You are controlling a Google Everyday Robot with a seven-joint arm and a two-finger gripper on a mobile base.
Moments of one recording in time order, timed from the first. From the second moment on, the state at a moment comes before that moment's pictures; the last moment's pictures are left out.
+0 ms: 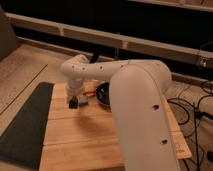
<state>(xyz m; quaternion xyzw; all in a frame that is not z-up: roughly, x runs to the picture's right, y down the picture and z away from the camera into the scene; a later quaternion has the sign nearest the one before) -0.179 0.067 0.829 -0.32 0.16 0.63 0.69</state>
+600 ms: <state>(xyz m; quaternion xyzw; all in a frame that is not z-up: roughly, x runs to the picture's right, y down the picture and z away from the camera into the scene) -0.162 0.077 0.837 -0.31 0.18 0.64 0.68</state>
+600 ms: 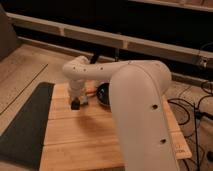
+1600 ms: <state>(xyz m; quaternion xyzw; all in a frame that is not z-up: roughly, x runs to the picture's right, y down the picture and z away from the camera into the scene) -0.127 0.089 0.906 -0.31 0.23 0.65 0.65</state>
